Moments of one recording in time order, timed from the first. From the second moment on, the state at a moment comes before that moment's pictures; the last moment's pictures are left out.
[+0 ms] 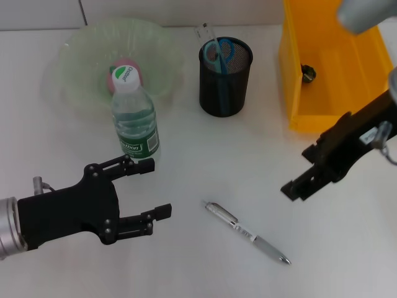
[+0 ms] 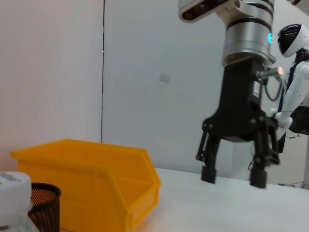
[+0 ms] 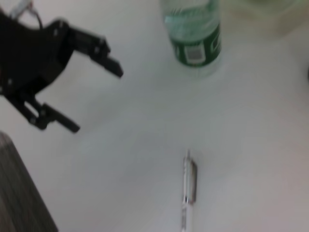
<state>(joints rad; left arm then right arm) -0.19 -2.06 1.17 0.68 1.50 1.63 -0.98 0.64 2.08 -1.32 -1.67 -2.41 -1.99 2.67</state>
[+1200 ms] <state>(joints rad) -0.20 -2.06 1.16 0.68 1.50 1.61 -0.98 0.73 2.09 -1.93 -1.42 -2.51 -1.62 2.95</state>
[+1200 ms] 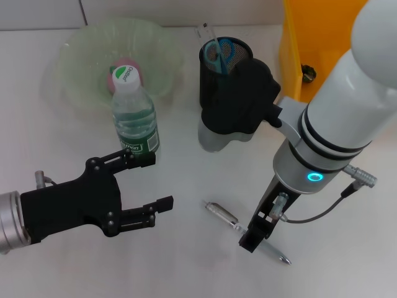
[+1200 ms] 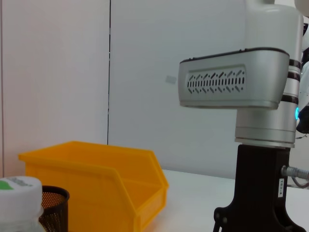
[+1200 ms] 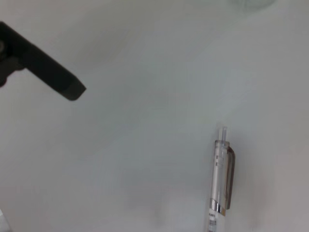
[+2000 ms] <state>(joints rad) -0.20 -2.07 1.16 0.68 1.50 1.61 -0.98 0.75 2.09 -1.98 -1.34 -2.52 -1.55 2.95</state>
